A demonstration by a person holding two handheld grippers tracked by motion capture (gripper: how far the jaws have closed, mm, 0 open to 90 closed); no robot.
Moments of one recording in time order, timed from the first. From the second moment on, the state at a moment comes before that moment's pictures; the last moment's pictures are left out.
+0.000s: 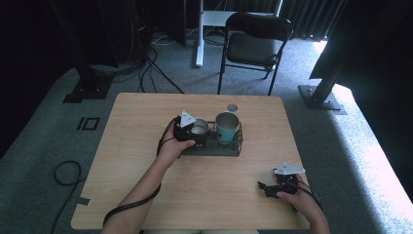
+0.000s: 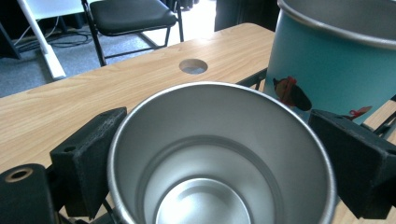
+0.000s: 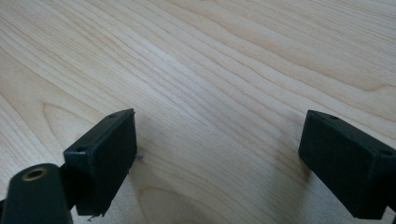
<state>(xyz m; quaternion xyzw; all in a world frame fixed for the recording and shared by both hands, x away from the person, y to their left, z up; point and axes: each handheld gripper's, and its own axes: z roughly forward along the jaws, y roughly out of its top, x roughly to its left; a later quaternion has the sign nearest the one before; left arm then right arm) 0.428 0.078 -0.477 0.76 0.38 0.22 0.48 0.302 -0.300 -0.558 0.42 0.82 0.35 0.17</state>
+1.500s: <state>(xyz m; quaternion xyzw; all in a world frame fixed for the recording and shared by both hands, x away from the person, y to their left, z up) 0.406 0.142 -0.450 0.73 0.40 0.24 0.51 0.302 -0.300 -0.558 0.42 0.82 0.35 0.17</state>
